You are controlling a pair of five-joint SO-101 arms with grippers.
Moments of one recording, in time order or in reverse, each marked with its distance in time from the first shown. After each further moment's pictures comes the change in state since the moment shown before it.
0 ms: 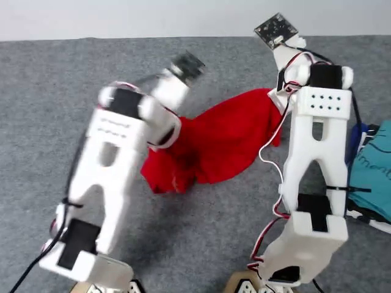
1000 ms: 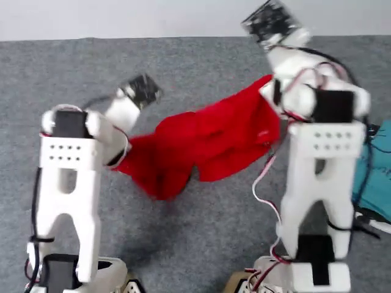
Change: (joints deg) left arm -13.1 -15.4 25.2 0.9 -19.3; right arm -6.9 -18.1 6.4 0.1 0.0
